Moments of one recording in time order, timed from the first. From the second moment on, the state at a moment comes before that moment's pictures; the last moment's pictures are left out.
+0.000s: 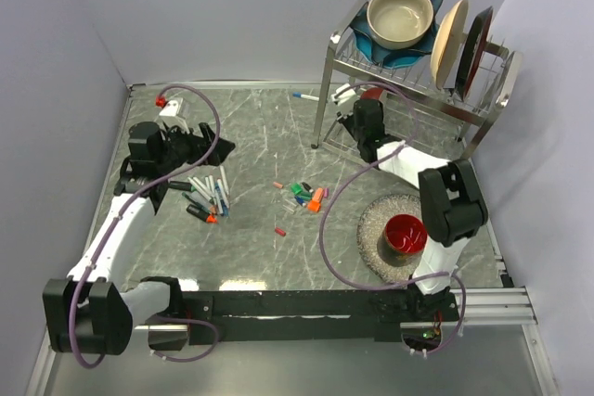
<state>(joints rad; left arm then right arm) -0.06 1.10 0.82 0.00 0.53 -0.30 0.33 1.80 1.15 0.21 0.23 -0.48</state>
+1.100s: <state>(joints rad) -0.21 2.46 2.08 0.22 0.49 -1.09 0.42 1.42 1.08 -0.50 -0.23 -0.64</state>
